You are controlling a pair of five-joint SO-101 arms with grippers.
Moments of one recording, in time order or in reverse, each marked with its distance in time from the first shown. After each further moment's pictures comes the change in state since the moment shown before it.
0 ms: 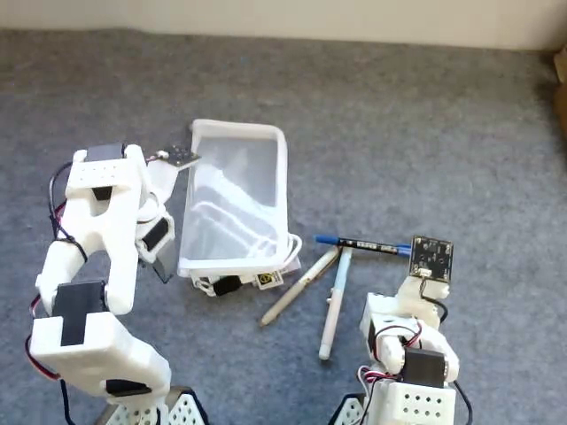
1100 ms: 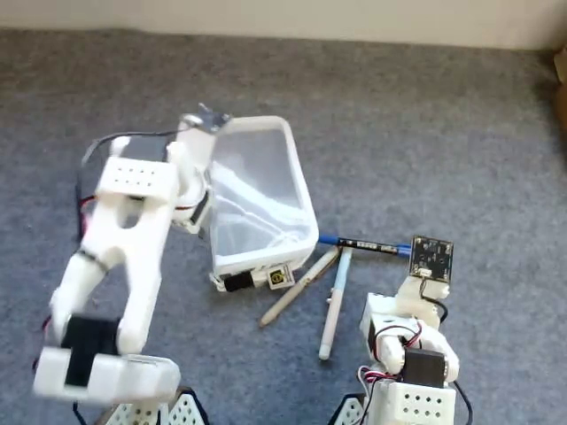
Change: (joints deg) left arm 12.0 -14.9 -1.0 -5.9 20.2; right arm 0.0 0.0 0.0 0.0 0.0
